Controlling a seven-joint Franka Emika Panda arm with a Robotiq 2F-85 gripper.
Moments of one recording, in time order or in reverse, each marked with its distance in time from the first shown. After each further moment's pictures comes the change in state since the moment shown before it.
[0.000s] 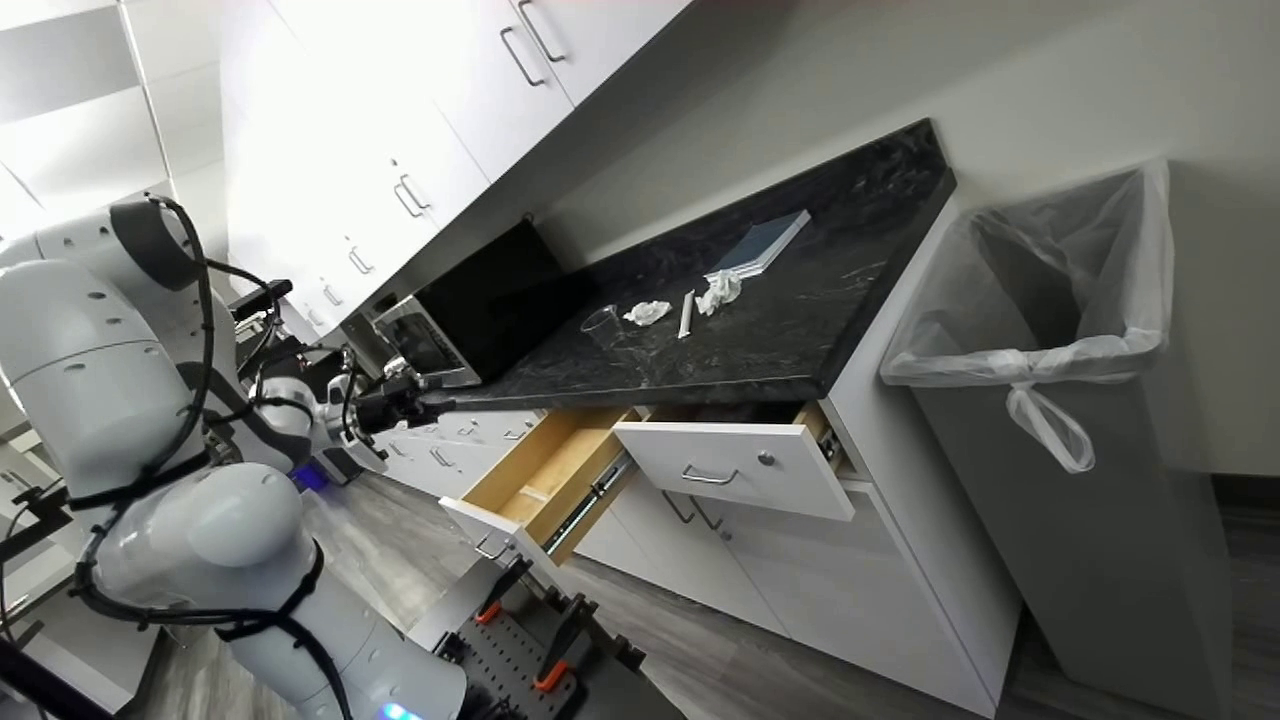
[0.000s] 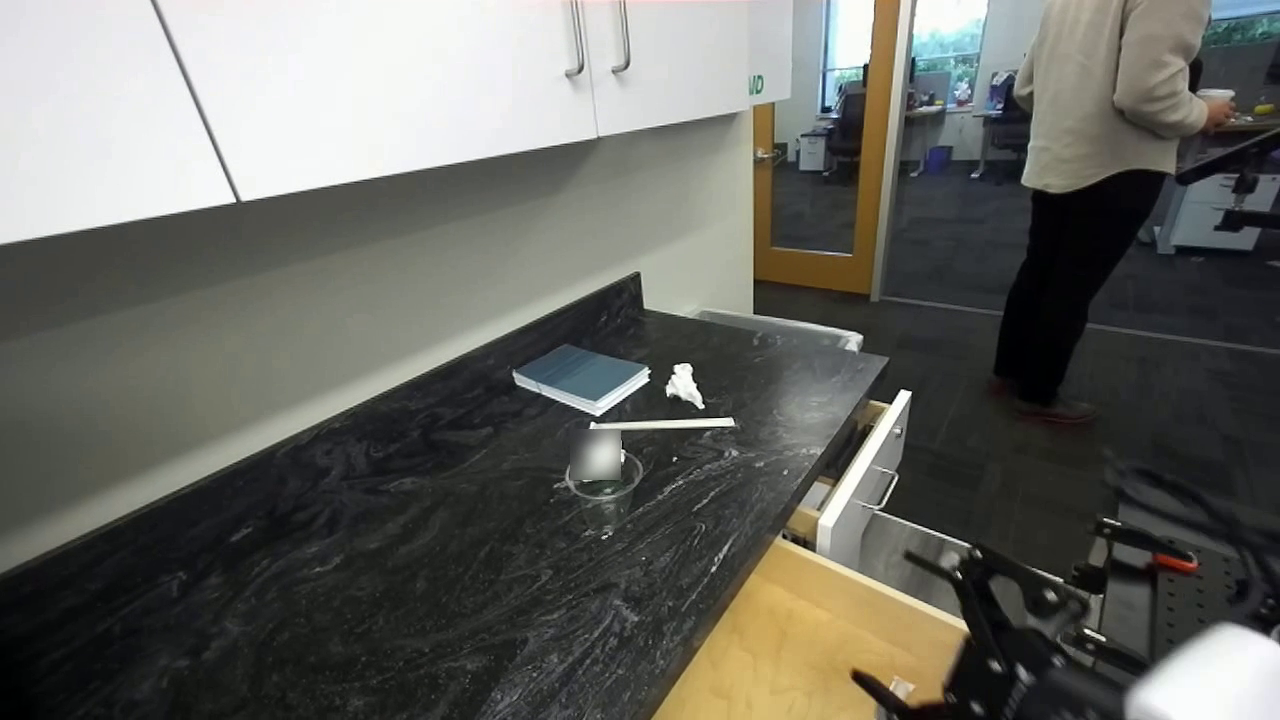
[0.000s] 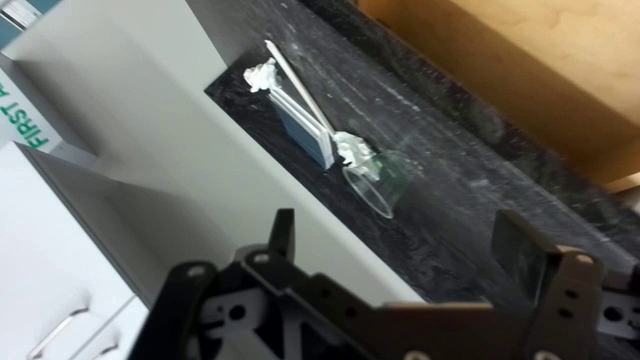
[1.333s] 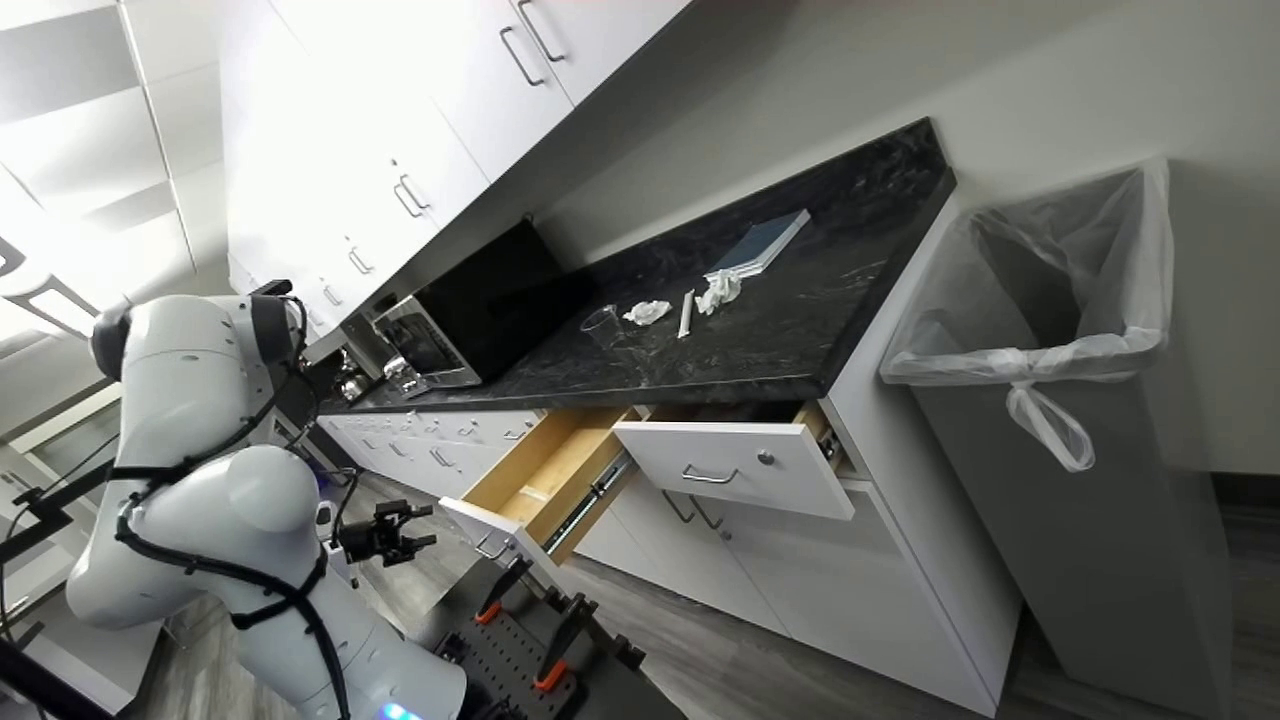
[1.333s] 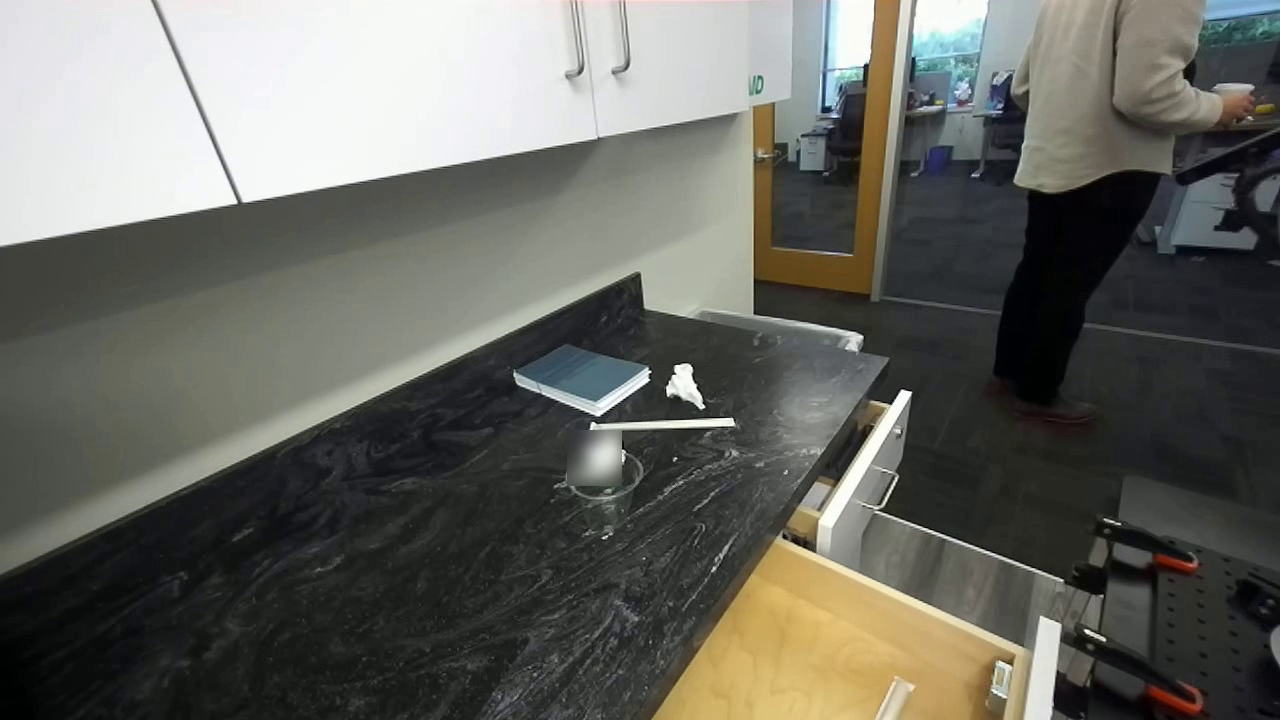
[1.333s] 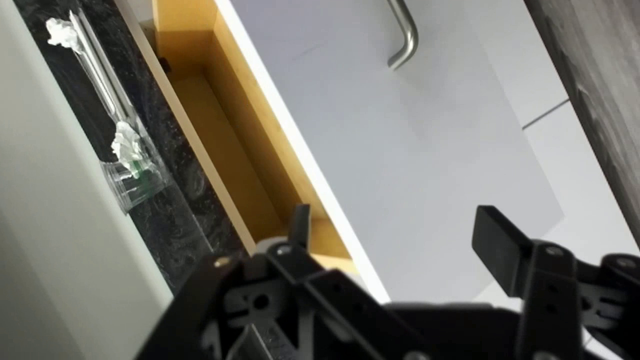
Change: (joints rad) arm 0.329 0.493 -0.007 0.098 -0.111 -0.030 -0.069
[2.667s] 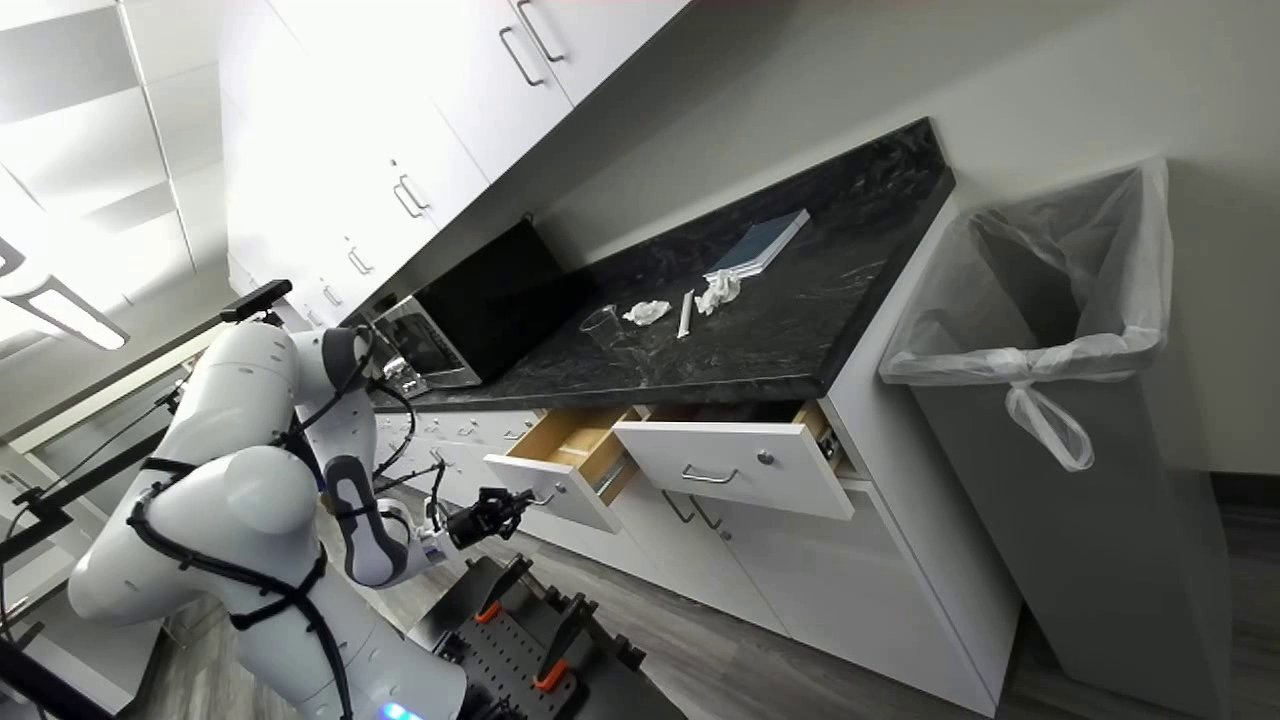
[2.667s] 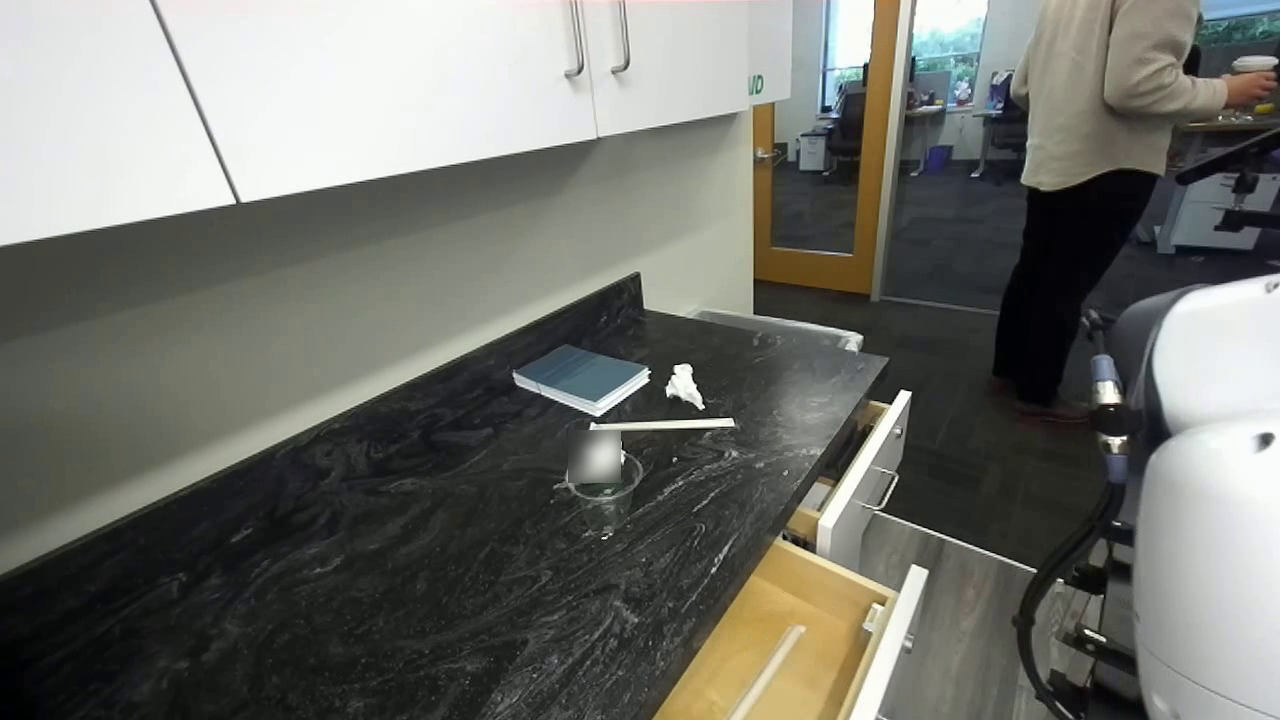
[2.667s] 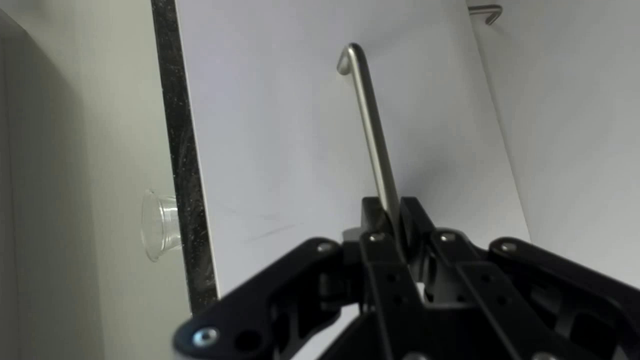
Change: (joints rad) arm -0.015 0.324 -0.288 0.212 -0.211 -0.207 -0.109
